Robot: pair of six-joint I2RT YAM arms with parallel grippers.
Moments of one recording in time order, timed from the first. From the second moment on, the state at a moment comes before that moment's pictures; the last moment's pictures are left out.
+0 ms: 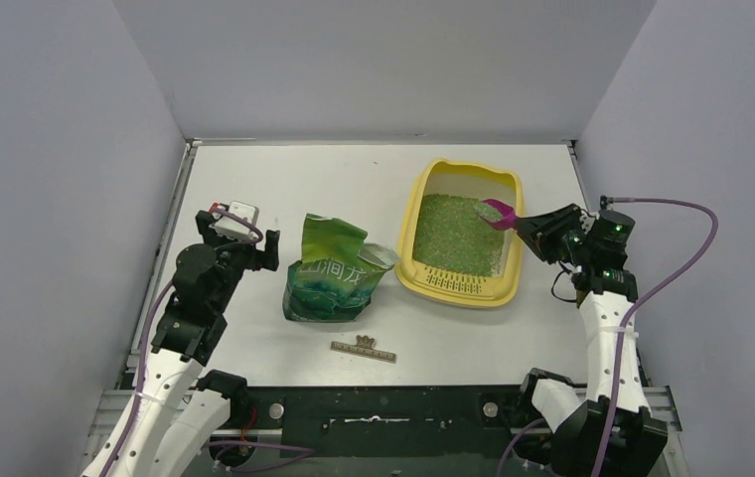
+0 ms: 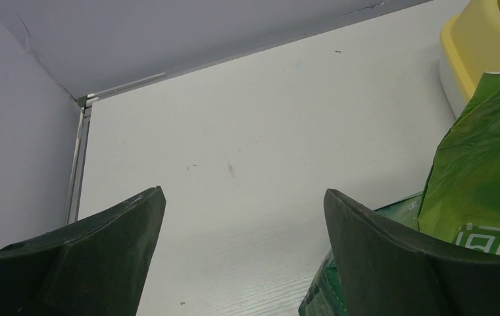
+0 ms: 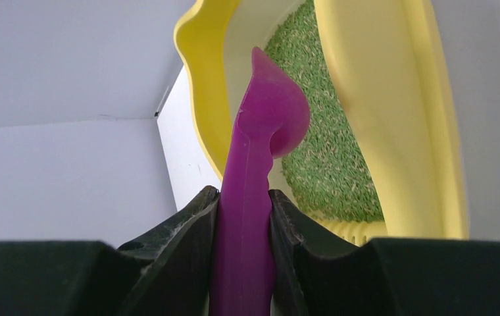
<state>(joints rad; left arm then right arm) -0.29 0.65 0.64 -0.11 -0.07 0.13 -0.30 0.94 0.77 -0.38 -0.54 0.89</state>
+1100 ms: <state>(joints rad) -0.29 0.65 0.64 -0.11 -0.07 0.13 -0.24 0.67 0.89 -0.77 -0.34 0.73</state>
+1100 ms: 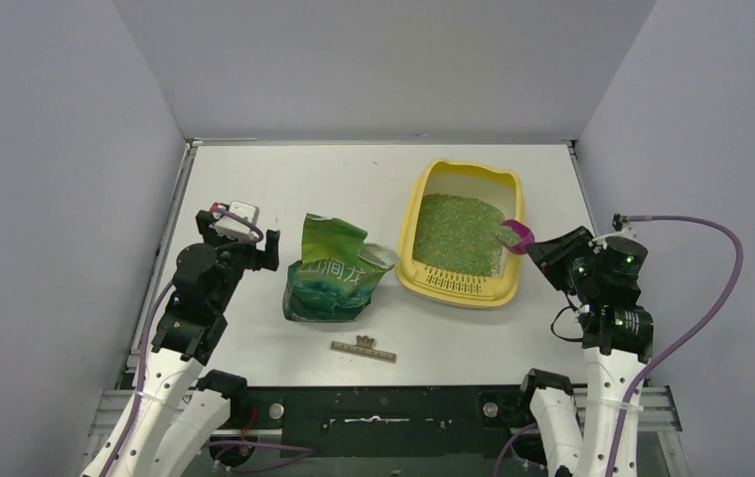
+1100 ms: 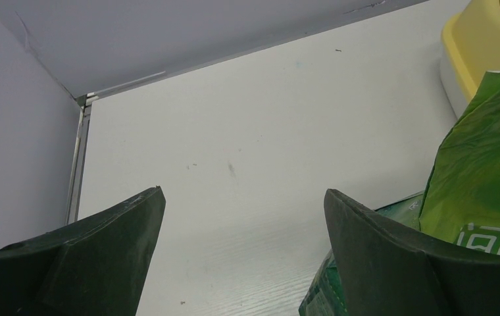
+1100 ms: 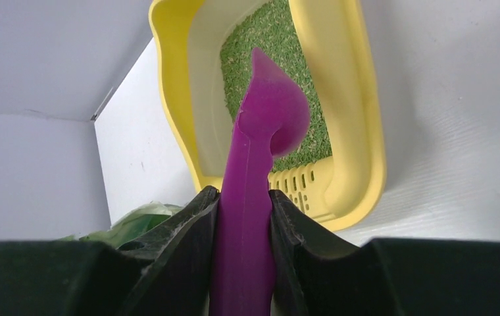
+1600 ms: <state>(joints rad) -0.29 0.65 0.64 -0.11 -0.07 0.13 -0.24 0.82 0.99 -0.83 -0.40 0.57</state>
